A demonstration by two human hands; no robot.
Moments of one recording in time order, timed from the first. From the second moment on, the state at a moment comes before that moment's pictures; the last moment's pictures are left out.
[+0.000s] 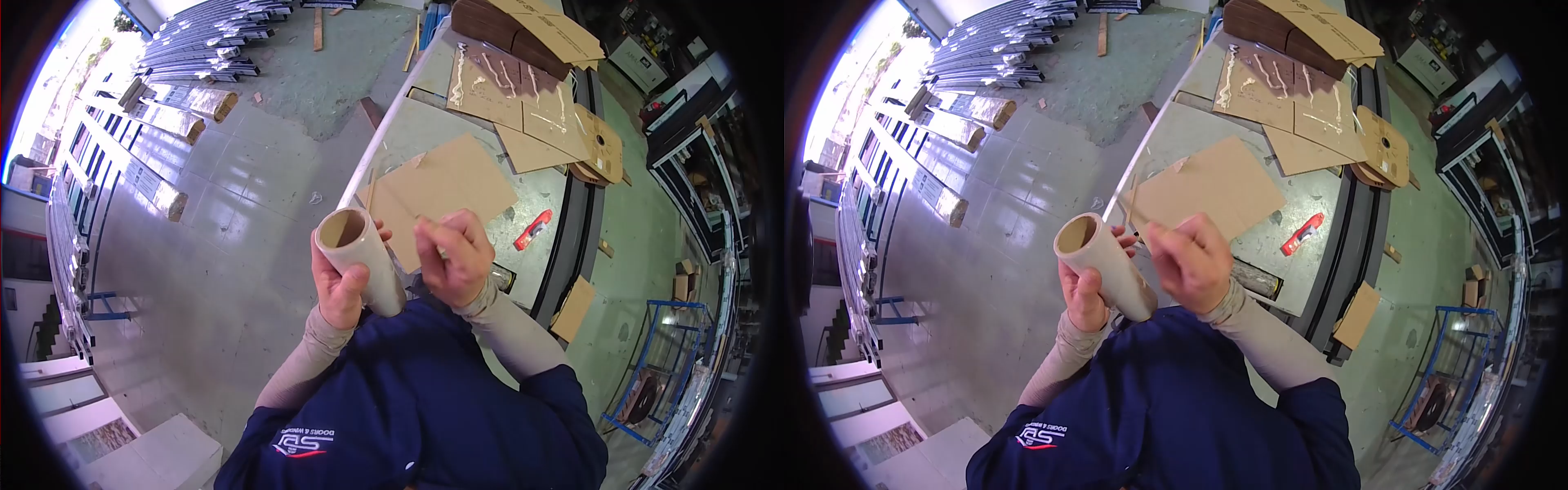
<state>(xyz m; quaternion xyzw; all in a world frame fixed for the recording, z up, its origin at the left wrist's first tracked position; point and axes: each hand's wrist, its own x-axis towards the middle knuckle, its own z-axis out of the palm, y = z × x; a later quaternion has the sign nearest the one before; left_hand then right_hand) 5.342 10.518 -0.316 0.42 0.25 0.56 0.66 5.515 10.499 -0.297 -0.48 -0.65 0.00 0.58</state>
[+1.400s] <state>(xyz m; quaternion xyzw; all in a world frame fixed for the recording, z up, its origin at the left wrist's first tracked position) 5.335 10.526 -0.335 0.49 0.25 0.57 0.61 5.502 10.509 -0.289 -0.37 -0.74 -0.01 0.56</state>
